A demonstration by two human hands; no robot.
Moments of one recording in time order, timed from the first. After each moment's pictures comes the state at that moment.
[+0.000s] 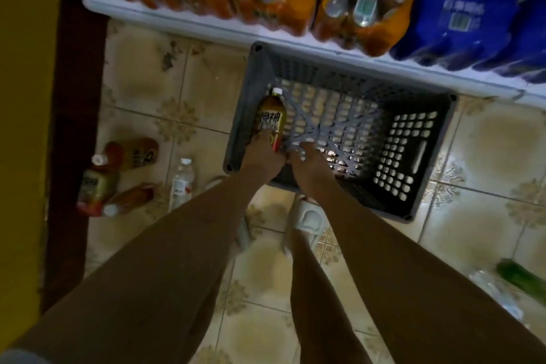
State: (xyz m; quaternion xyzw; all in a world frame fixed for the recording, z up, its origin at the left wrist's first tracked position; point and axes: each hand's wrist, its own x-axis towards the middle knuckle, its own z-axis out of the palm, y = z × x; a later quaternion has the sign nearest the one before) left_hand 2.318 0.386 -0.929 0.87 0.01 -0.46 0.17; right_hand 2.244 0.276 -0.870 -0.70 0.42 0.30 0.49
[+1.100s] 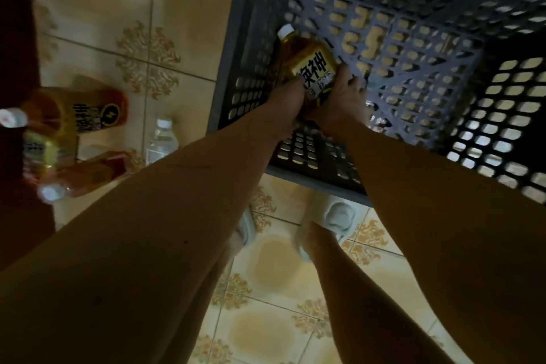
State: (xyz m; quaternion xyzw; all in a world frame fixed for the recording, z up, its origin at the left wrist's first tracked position) left_hand 2.338 0.361 -1.066 0.64 0.38 -0.52 0.41; right_hand 2.279 0.279 -1.093 -0.82 0.36 0.34 0.29
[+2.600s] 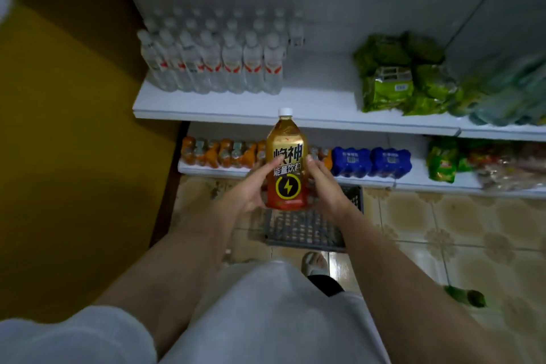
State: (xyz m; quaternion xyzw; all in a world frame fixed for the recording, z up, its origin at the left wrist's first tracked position) left_hand 2.360 0.460 -0.375 0.62 0.05 -0.56 0.55; right_hand 2.246 0.332 -0.372 -0.51 0.40 0.02 0.76
